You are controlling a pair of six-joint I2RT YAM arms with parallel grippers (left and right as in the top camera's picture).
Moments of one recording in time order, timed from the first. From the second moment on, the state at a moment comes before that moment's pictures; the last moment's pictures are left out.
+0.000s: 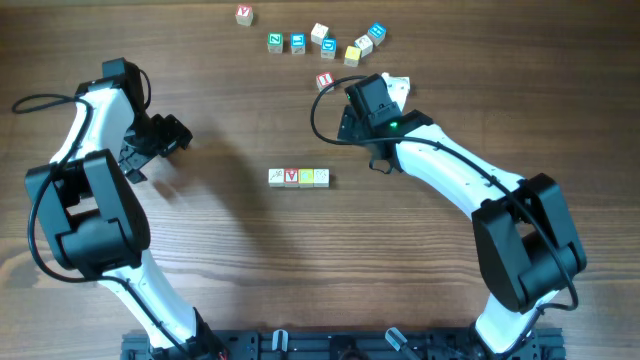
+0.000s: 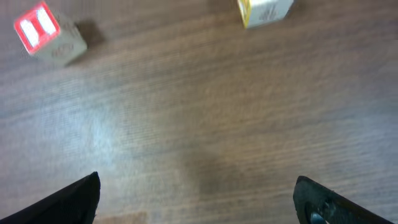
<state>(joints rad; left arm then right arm) 0.24 2.06 1.49 -1.00 -0.04 -0.52 0.51 1.90 1.26 -0.42 0.28 0.66</state>
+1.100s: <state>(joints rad) 0.24 2.06 1.49 -1.01 -0.04 -0.52 0.51 1.90 1.26 -0.38 0.32 0.66</state>
